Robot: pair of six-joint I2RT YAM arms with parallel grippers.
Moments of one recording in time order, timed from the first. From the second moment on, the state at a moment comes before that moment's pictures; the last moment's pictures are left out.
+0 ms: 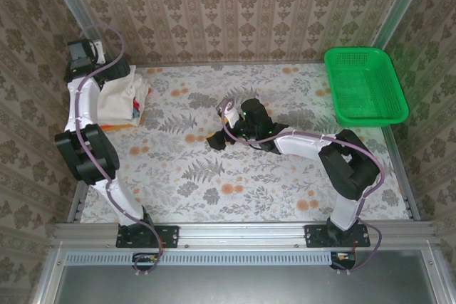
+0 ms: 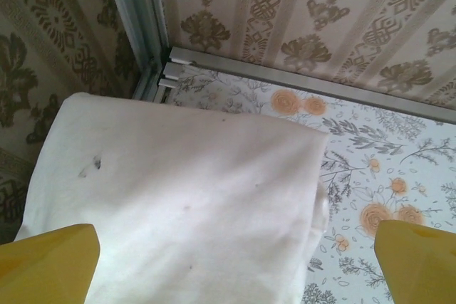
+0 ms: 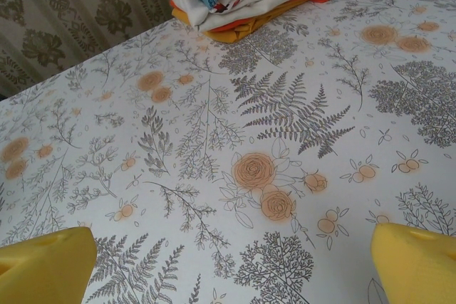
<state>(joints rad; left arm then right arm) 0.25 1.89 1.78 -0.56 0.16 -0.01 0.67 1.79 1.07 0.27 -0.42 0.01</state>
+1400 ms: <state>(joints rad) 0.02 1.24 0.88 -0.21 0.11 -0.08 0.49 1.41 0.82 0.28 -0.19 0.01</state>
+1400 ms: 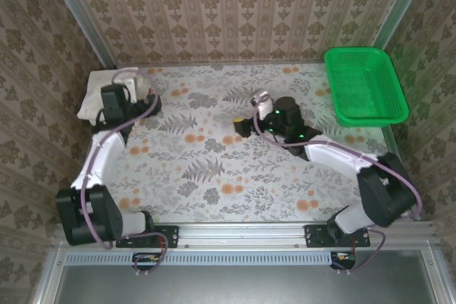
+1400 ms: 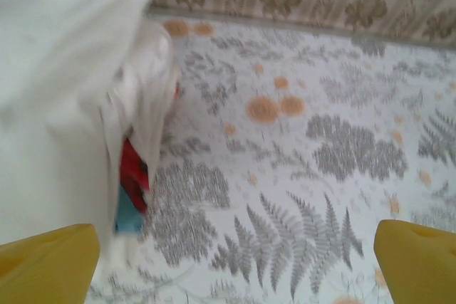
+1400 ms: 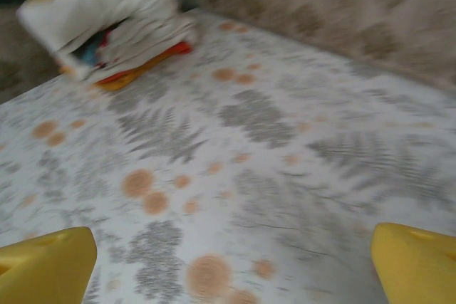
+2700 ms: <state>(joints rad) 0.06 1.31 0.37 0.55 0.10 0.11 0.03 1.53 0.40 0.75 0.10 0.02</state>
